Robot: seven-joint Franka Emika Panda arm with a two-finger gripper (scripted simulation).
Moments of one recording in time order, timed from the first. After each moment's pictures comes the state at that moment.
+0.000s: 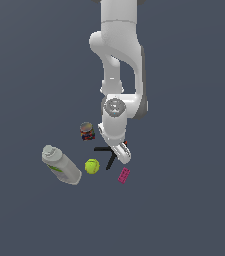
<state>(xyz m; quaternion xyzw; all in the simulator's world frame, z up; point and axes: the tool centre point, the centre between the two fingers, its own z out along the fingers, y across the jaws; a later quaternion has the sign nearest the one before) -0.007 0.010 0.039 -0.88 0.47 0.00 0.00</state>
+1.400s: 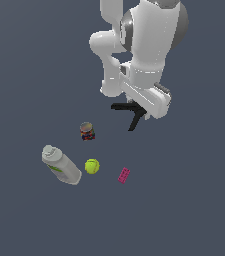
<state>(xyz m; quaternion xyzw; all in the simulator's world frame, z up) -0.045 0.093 0.281 -0.88 0.48 0.00 0.00</state>
